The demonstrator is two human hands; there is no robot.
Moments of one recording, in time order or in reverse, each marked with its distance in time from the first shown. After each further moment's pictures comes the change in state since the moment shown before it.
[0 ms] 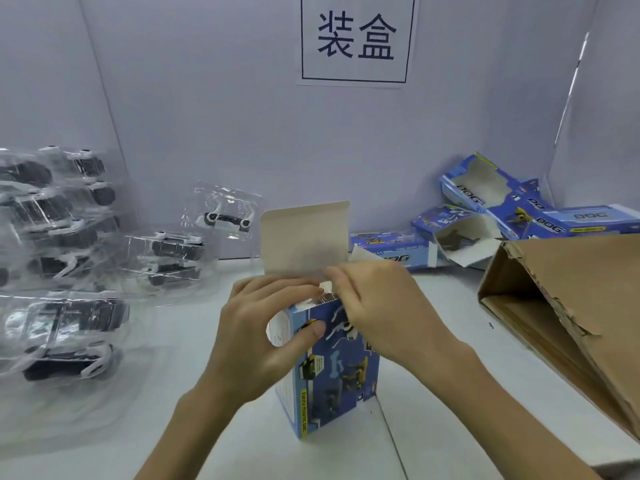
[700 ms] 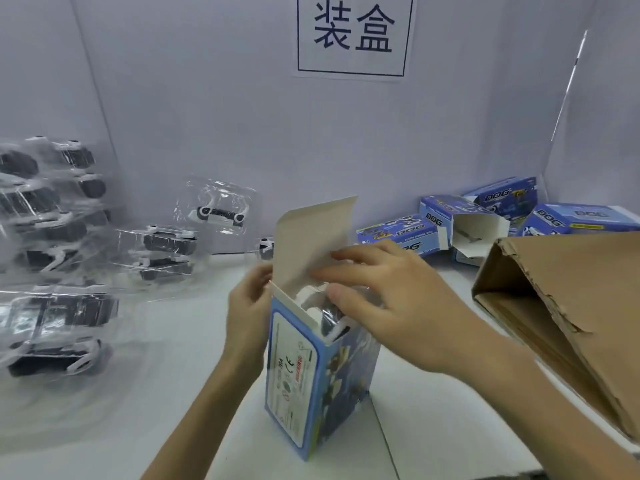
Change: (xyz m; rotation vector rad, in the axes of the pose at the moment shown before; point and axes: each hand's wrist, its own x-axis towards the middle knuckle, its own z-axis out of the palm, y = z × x) left_hand 0.009 -0.006 0.037 -0.830 0.249 -0.743; right_hand -0.015 0.003 -0.036 -0.045 -0.147 -0.032
